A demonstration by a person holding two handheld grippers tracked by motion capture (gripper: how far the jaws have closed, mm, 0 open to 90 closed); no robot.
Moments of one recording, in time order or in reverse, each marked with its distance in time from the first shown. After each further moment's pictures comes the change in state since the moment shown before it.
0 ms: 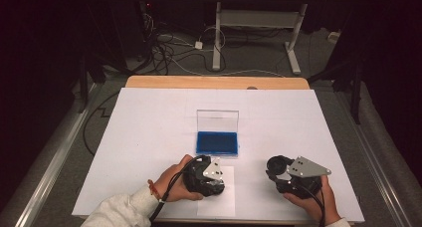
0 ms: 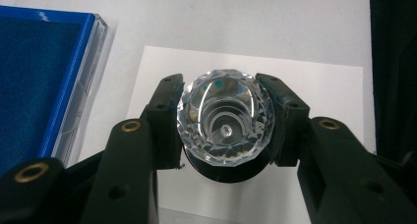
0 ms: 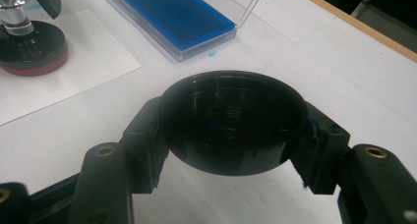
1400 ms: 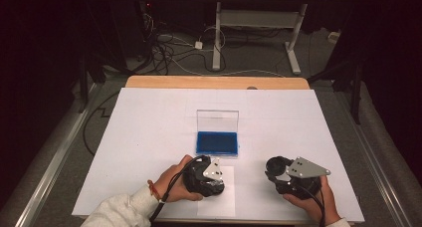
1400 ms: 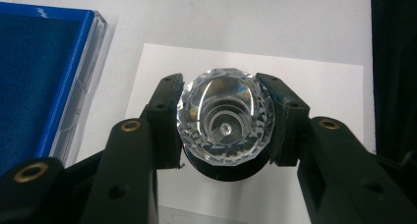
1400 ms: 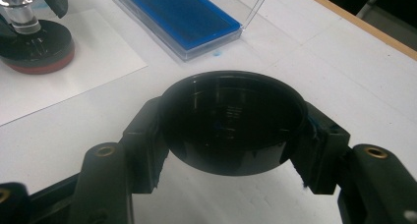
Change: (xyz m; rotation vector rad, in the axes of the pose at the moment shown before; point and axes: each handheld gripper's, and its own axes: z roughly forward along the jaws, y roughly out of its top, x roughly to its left) left arm 0.000 -0.001 0.000 0.002 -0.003 -0.004; right arm 0.002 0.000 0.000 0.000 0.014 -0.004
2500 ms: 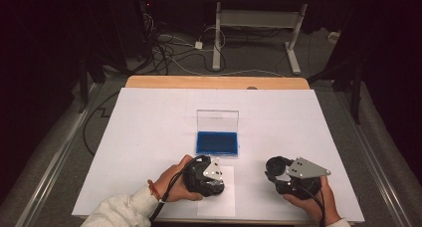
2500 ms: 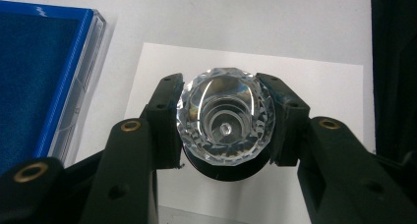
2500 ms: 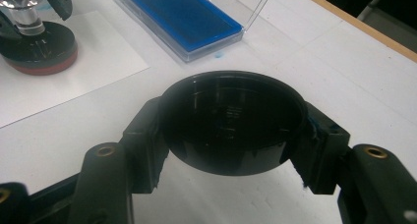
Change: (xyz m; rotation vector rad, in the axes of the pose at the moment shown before) left arm 0.000 0.000 0.000 0.003 -0.001 -0.003; right arm 0.000 0.001 -0.001 -0.006 0.006 -0.005
